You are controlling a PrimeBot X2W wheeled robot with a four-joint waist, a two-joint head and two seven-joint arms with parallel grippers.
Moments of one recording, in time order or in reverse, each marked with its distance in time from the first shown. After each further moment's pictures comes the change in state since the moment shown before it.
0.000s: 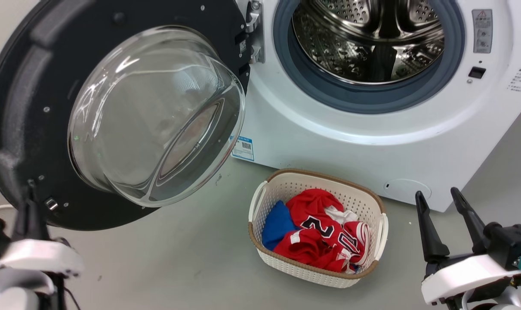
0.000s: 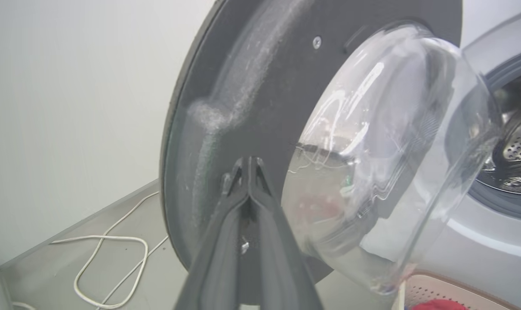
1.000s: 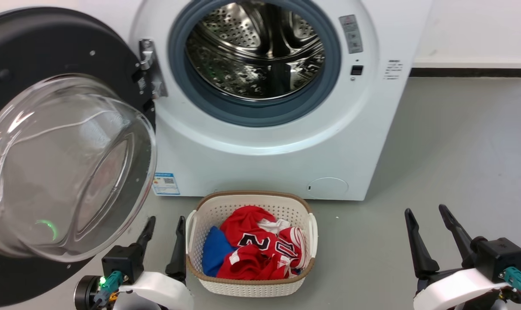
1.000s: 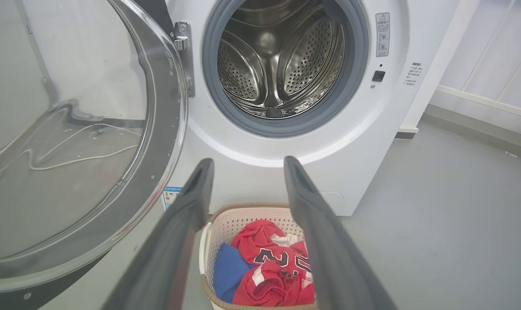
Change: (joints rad) left arm 0.096 -0.190 -0.304 -0.090 0.110 0.010 0.051; right arm 0.041 -0.003 0.031 0.031 0.003 0.000 -0.014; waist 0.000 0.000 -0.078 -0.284
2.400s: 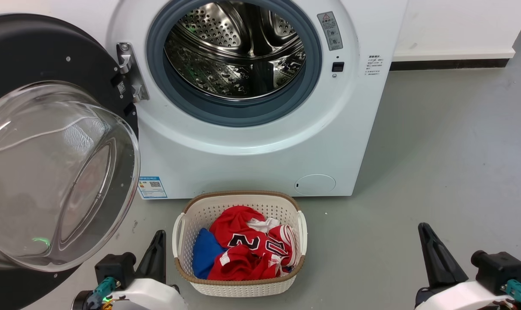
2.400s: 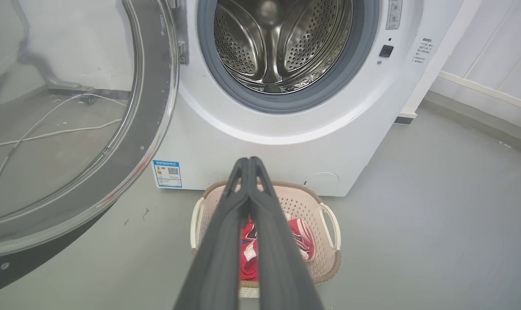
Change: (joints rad) left arm 0.012 0.007 0.003 0.070 -0.048 0.007 -0.006; right arm 0.047 0.015 -0.003 0.021 0.036 0.000 -0.006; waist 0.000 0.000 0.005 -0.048
